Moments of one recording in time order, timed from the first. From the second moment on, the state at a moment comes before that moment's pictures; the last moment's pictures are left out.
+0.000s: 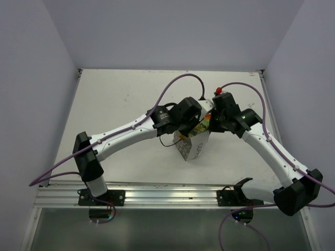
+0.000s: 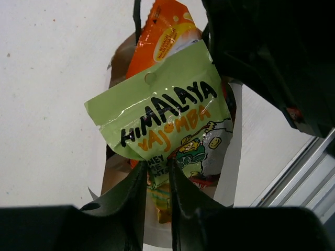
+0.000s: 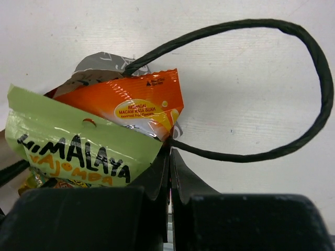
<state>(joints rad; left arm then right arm) -1.04 1.74 1.69 -0.75 -0.13 -0.08 0.51 1.22 1.19 -0.91 0.16 0.51</state>
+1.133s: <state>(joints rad) -1.11 1.92 2.04 -1.03 -0.49 -0.05 0.52 1.18 1.18 -0.86 0.11 0.44</state>
